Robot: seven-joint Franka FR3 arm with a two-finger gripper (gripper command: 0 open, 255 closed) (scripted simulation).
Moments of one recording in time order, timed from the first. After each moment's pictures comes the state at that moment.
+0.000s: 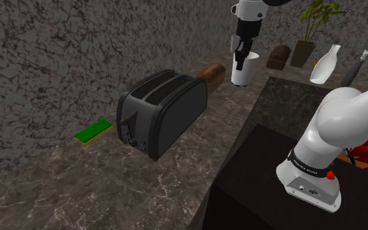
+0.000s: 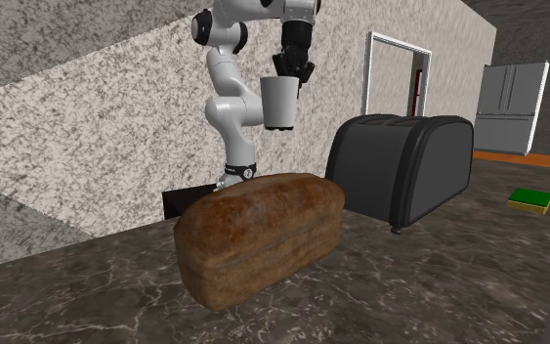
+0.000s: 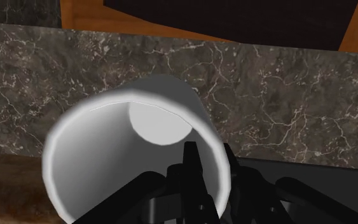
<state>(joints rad) 0.02 -0.69 0.00 -2.41 -0.10 1.74 -0.11</state>
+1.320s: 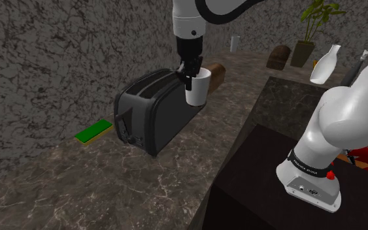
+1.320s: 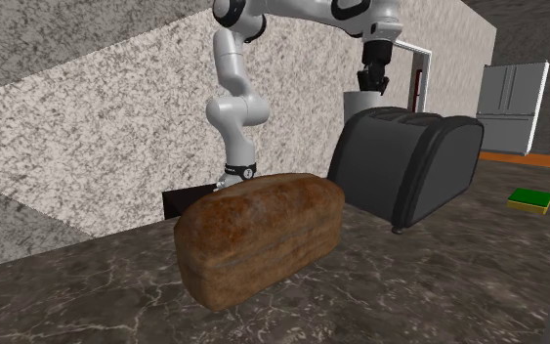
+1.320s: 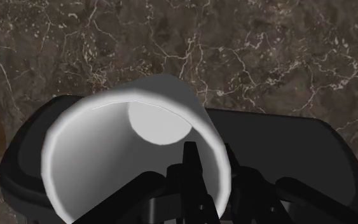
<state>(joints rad) 0.13 -0.27 0.32 -2.13 -0.01 1.84 0.30</state>
